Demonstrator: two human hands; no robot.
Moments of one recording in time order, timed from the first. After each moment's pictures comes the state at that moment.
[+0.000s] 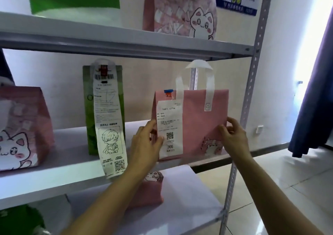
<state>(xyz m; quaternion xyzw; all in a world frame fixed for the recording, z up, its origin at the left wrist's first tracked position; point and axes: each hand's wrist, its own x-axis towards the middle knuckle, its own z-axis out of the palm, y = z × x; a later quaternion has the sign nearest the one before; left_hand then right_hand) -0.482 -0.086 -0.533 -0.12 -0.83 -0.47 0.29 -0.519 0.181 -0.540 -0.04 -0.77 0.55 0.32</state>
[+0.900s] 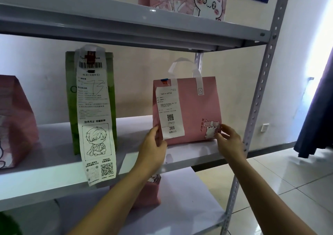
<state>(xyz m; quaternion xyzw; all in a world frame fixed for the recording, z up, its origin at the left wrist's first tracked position) -0.551 -0.053 -0.575 -0.06 -0.80 -0.58 0.15 -0.595 0.198 -0.588 -0.08 -0.79 0.54 0.28</state>
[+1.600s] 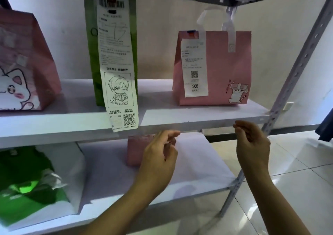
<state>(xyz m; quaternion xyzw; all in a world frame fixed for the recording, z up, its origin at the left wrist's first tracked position) -0.451 -0.088 -0.671 -0.13 -0.80 -0.53 0.24 -0.507 0.149 -0.663 -0.03 -0.76 0.55 0.35</state>
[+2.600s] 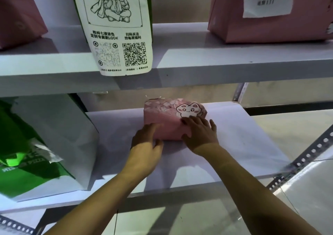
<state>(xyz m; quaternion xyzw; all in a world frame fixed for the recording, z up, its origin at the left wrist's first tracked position) -0.541 -0.178 -0.836 0.03 -0.91 -0.37 0.17 -0.639 -0.001 -0.854 0.15 -0.98 0.15 0.03</state>
